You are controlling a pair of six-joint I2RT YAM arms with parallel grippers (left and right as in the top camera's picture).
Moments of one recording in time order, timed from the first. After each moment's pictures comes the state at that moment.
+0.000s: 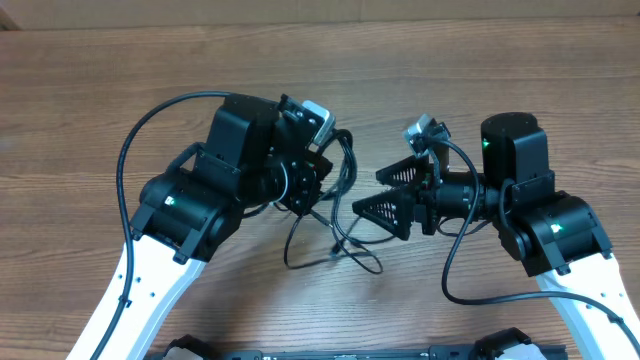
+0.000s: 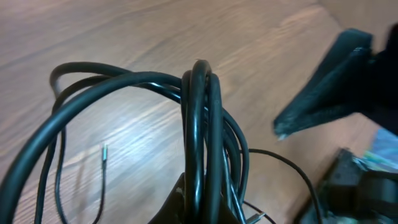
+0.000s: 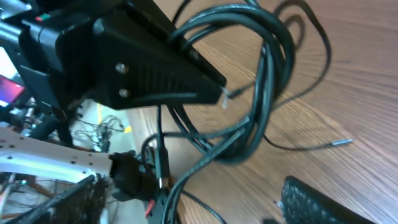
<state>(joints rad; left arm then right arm) -0.51 1.26 1.40 -0.90 0.38 -0.08 0.32 1.11 1.13 -0.72 -0.91 0.07</state>
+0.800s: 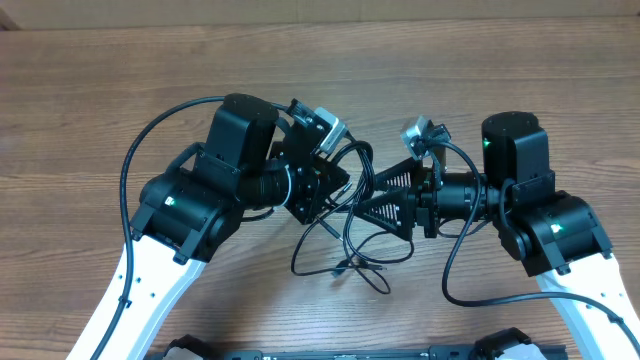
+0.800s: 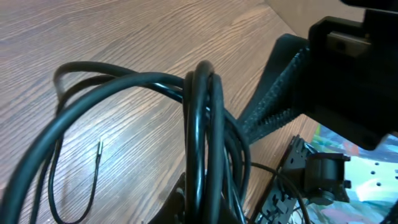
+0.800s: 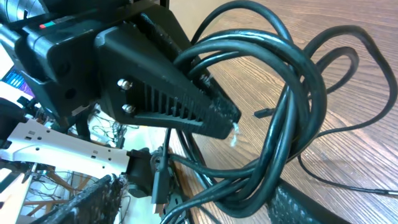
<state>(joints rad) -0.51 1.26 1.40 -0.89 0.54 -0.08 0.32 1.11 1.13 -0.70 -0.99 0.07</state>
